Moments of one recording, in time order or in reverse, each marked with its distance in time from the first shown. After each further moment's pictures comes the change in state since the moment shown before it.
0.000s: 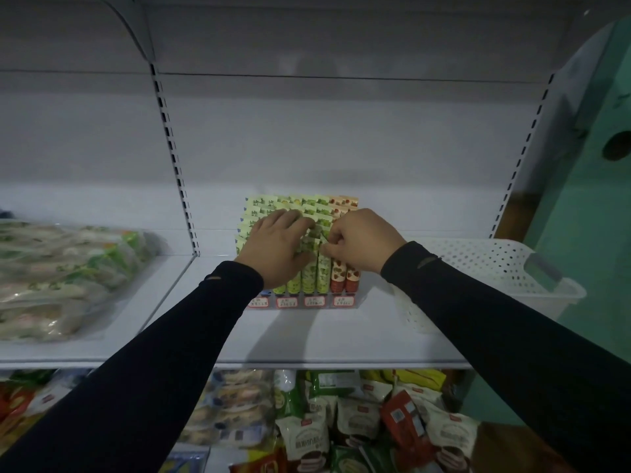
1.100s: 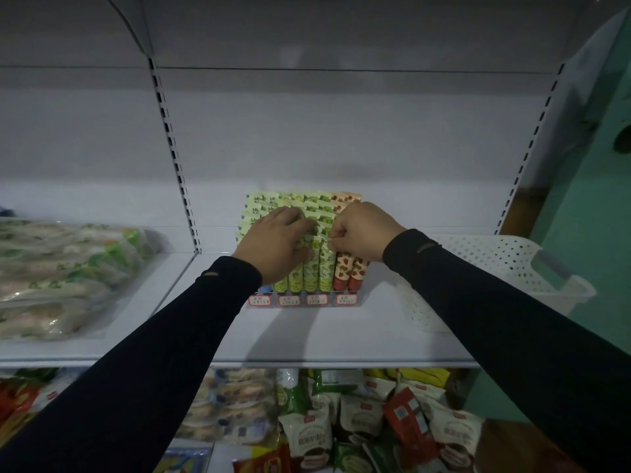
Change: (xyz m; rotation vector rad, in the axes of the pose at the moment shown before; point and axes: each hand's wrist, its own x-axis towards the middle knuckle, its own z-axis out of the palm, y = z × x) left_hand 0.002 -0.007 -0.002 0.017 0.000 0.047; right_hand 0.012 0.005 -0.001 0.096 -0.066 0.007
